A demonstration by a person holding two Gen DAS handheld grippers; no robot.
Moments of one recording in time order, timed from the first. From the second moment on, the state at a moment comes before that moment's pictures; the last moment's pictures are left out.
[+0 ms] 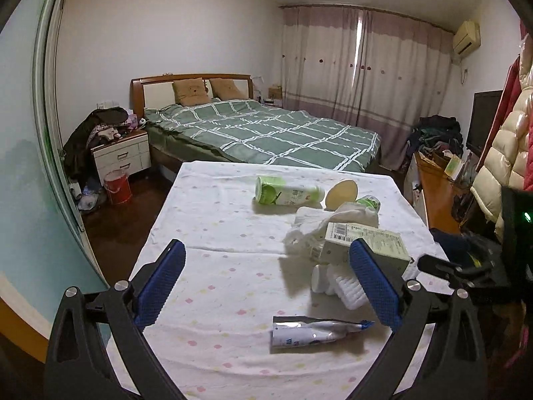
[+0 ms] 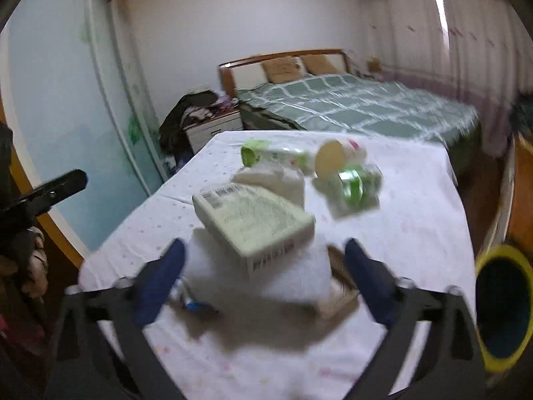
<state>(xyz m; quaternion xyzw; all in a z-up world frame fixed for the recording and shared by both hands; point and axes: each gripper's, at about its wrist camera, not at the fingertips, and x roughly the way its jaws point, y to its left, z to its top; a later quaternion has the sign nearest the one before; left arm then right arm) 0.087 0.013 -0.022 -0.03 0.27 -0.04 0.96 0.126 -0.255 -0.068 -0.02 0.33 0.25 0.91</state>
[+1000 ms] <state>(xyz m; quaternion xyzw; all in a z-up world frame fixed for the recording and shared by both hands) 0.090 0.010 -0.025 -0.04 0.27 -0.04 0.96 0.156 -0.226 -0.104 -0.04 0.38 0.38 0.84</state>
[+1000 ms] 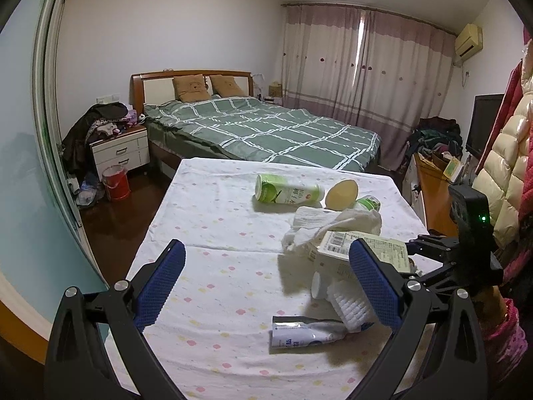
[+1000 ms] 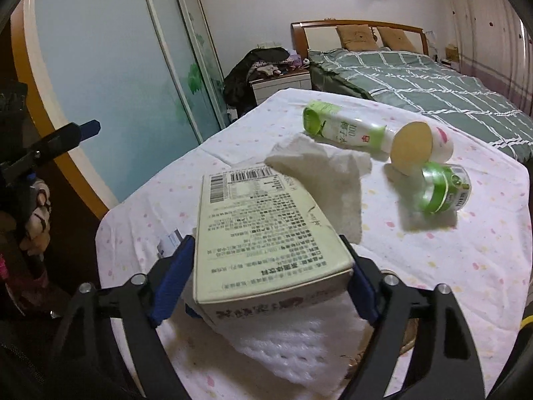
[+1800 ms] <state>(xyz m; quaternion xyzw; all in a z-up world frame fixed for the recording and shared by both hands) 0.104 -0.014 -0.041 -0.03 0.29 -0.08 0.95 0.095 -0.402 -0.040 0.08 0.31 0.11 0.94</state>
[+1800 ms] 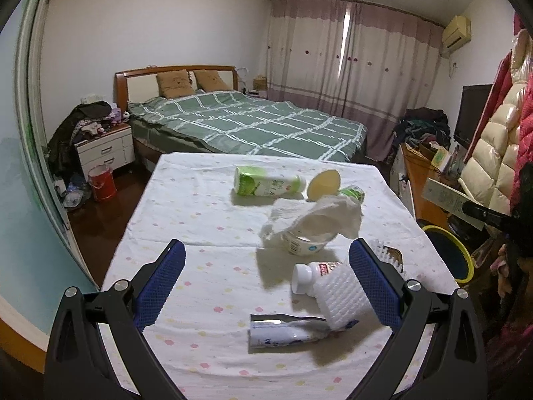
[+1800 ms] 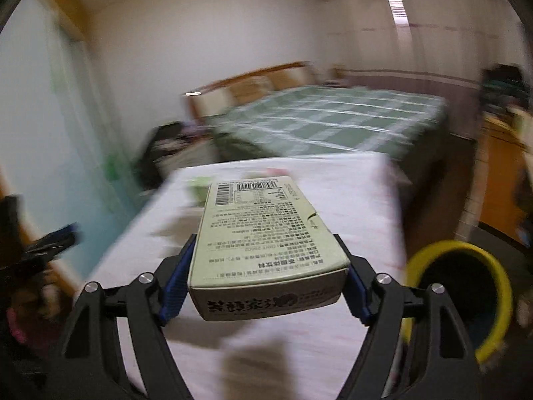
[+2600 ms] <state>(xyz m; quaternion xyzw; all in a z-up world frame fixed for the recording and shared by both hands) 0.131 -0.088 -0.081 0.01 0.34 -0.15 0.93 0.125 -0.577 -0.165 0.15 0.41 -0.20 0.88</state>
